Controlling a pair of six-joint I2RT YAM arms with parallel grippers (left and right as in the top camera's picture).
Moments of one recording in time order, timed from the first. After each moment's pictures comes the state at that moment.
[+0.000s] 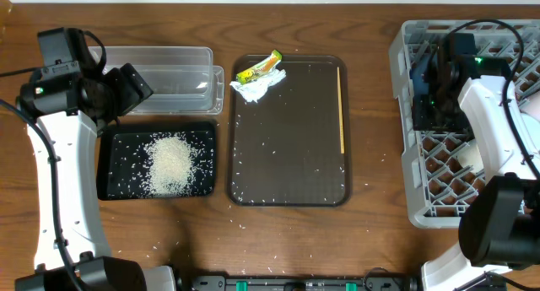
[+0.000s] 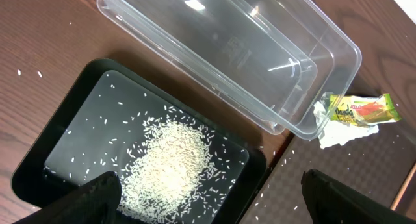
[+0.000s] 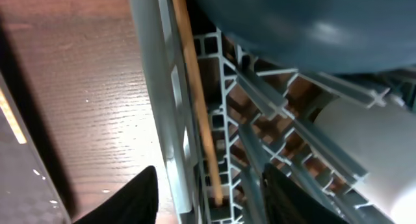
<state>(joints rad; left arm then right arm) 0.25 1.51 1.50 -1.09 0.10 -0.43 -0.05 1.79 1.48 -1.18 0.09 0.05</state>
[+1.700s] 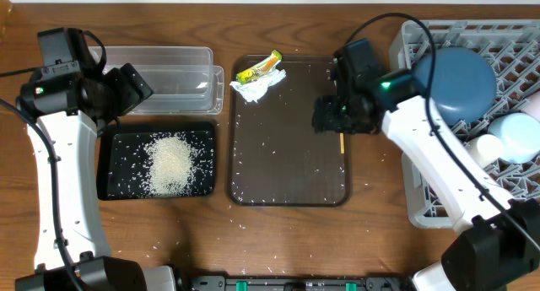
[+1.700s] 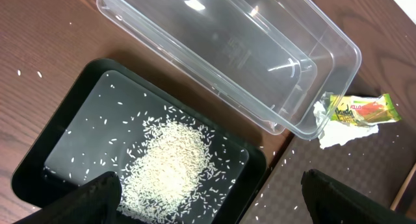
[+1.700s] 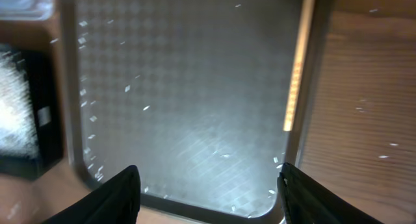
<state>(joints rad) 0.25 1.51 1.50 -1.09 0.10 -0.43 0.45 1.70 1.48 -1.02 -0.11 0.45</state>
